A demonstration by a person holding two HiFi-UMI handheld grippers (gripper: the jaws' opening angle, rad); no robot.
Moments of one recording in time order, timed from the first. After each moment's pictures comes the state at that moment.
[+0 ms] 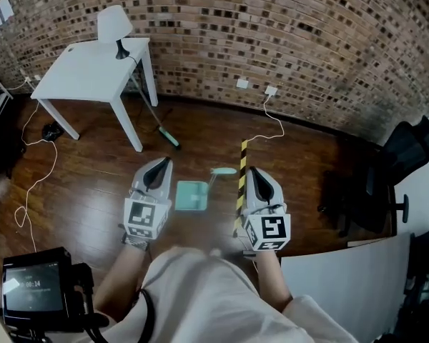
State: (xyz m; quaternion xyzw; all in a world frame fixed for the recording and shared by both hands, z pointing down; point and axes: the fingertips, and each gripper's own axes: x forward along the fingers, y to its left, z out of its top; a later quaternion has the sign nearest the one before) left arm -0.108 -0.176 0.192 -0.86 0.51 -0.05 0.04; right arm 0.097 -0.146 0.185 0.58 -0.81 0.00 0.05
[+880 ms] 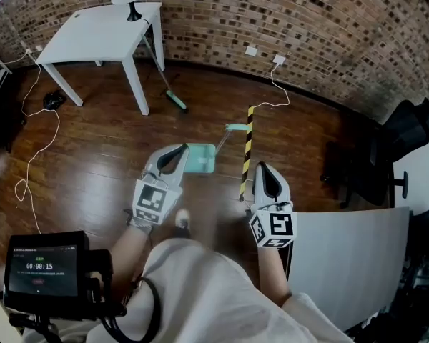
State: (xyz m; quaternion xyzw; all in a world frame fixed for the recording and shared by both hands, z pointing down) left arm -0.142 -0.066 0.239 -0.89 0.44 -0.06 0.01; right arm 0.042 -0.017 0.223 0.60 -0.79 0.05 0.06
